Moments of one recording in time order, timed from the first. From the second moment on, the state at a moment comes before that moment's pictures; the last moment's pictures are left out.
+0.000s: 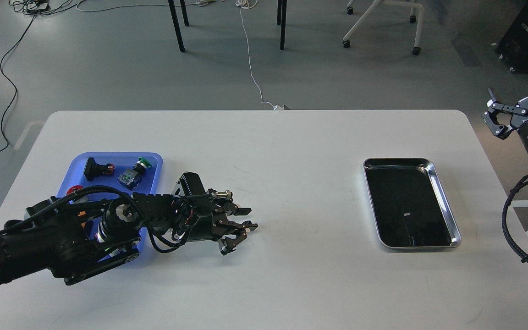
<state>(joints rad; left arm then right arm) -0.79 0.39 -0.11 -1.16 2.18 -0.02 -0.31 0.59 -0.77 0.62 0.97 0.26 0.32 0.49</state>
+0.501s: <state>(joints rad) -0.77 0.39 -0.11 -1.16 2.18 -0.02 -0.33 0.59 -0.77 0.62 0.96 0.26 0.33 0.49</state>
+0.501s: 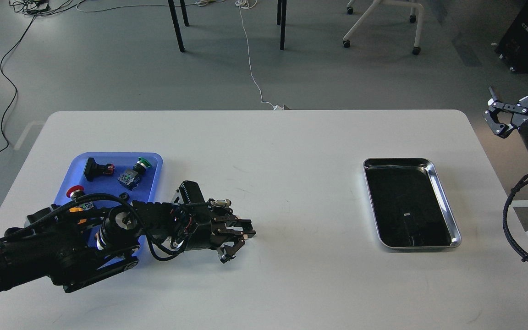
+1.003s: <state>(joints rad) -0.77 0.50 -0.22 -1.24 2.14 -0.02 -0.33 0.60 -0.80 0.62 0.97 0.26 0.33 0.49</state>
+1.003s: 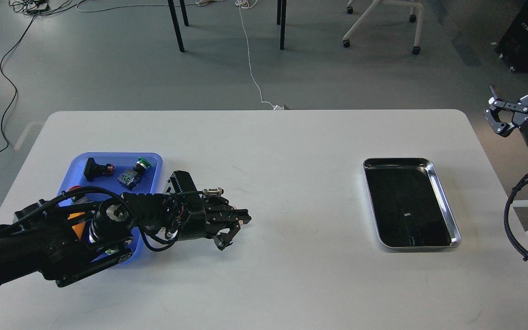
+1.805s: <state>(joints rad) -0.68 0.87 -0.22 -1.10 1.95 -0.02 -0.45 0.60 -0.82 0.61 0.97 0.26 0.33 0.49</state>
